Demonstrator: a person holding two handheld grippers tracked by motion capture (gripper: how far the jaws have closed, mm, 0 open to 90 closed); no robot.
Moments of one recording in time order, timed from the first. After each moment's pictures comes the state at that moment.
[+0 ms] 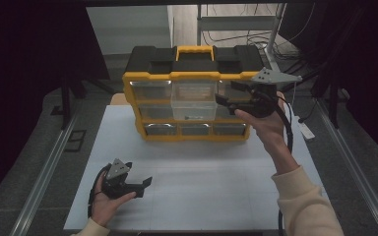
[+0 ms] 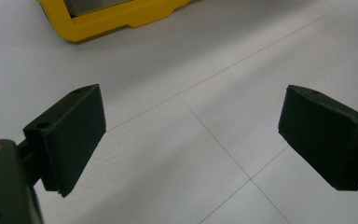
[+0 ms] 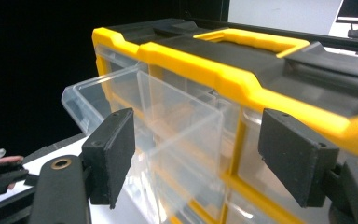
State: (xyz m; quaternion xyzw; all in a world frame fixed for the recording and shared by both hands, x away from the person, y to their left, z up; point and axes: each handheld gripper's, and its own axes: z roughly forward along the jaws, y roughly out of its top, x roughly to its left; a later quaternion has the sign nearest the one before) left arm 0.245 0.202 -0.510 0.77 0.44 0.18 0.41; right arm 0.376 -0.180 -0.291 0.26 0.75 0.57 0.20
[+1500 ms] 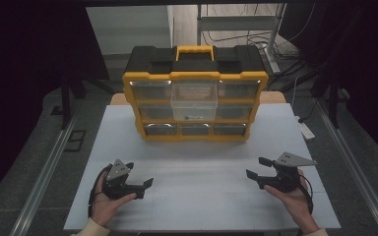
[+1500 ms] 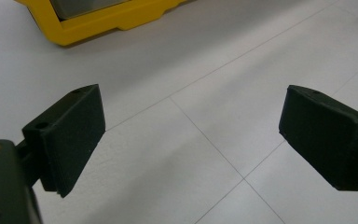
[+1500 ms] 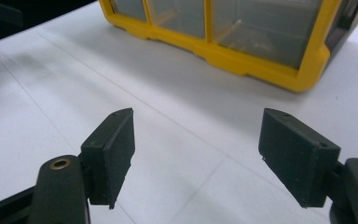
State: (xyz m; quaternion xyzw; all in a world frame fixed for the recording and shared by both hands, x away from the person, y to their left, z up) left arm 0.244 0.202 -0.511 0.78 0.43 0.18 0.42; right arm 0.298 -0.288 -0.482 0.35 0.79 0.48 0.15
